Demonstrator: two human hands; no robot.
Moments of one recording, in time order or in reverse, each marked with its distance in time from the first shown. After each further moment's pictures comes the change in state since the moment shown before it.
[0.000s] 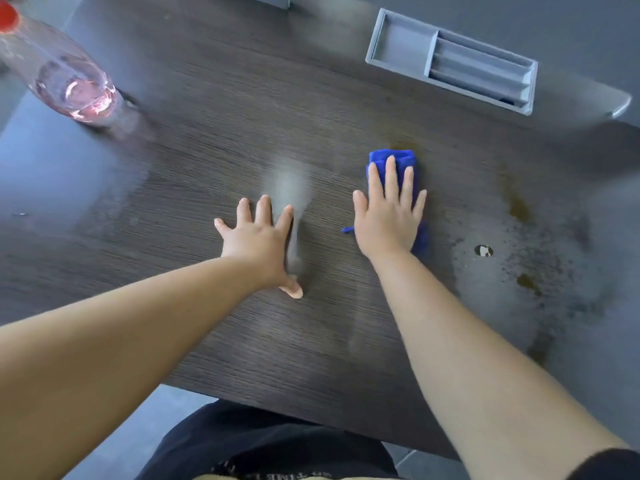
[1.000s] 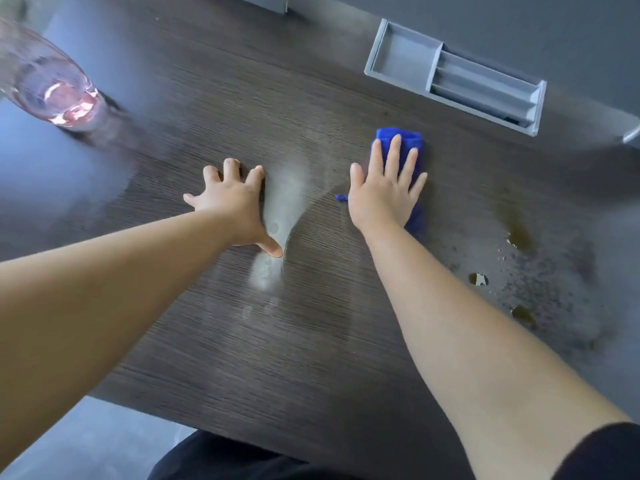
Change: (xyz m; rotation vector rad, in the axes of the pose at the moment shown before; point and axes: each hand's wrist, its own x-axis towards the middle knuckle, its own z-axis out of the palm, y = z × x) left_hand 0.054 -0.015 -0.046 -0.185 0.054 -0.165; right_hand 0.068 -0.008 -0.012 0.017 -0.069 0.056
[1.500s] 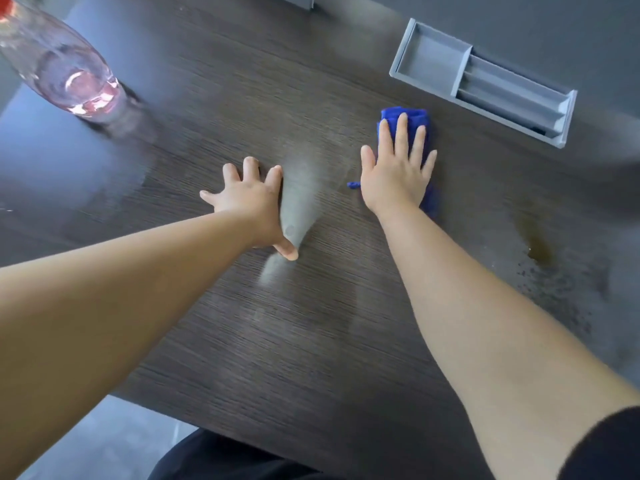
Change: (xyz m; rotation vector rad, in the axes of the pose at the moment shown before) left_hand 0.001 0.000 -0.001 -0.018 -0.006 0.008; right_hand 0.032 -0.016 -0.004 -0.033 0.003 -0.105
